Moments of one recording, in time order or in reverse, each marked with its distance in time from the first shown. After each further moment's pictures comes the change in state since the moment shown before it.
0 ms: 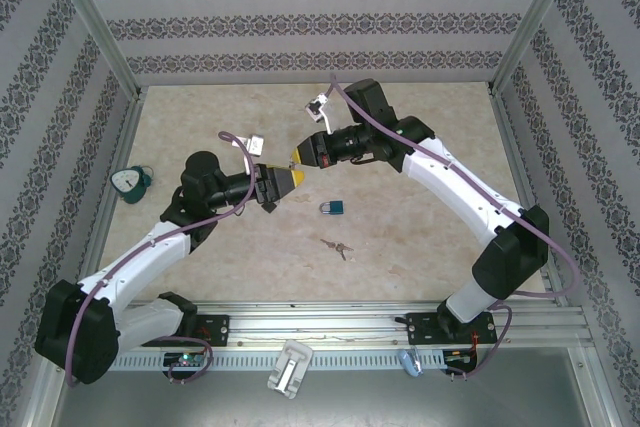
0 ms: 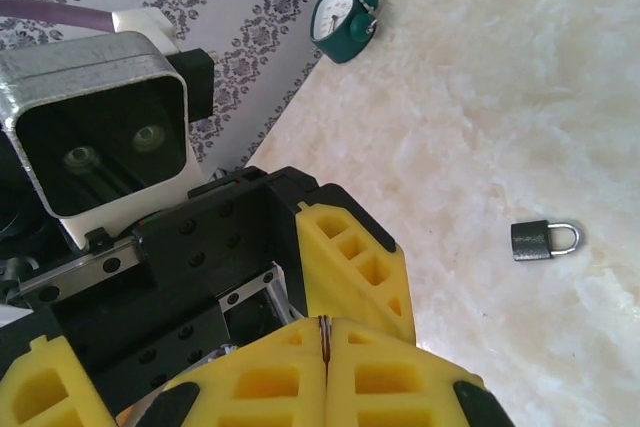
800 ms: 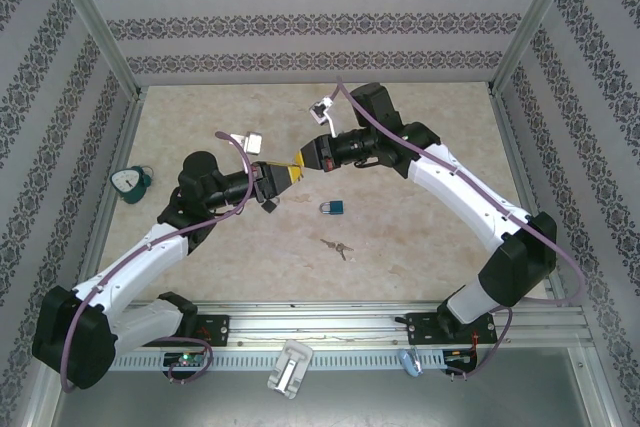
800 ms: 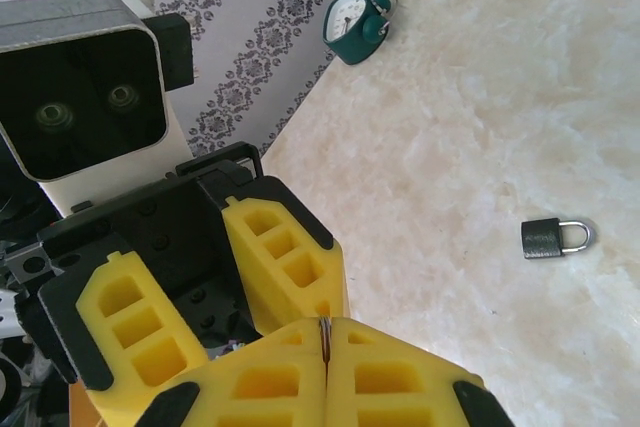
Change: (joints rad) left arm -0.013 -0.031 0.016 -0.039 -0.052 0.028; right arm -0.008 -0.053 -0.066 0.043 -0.016 0.008
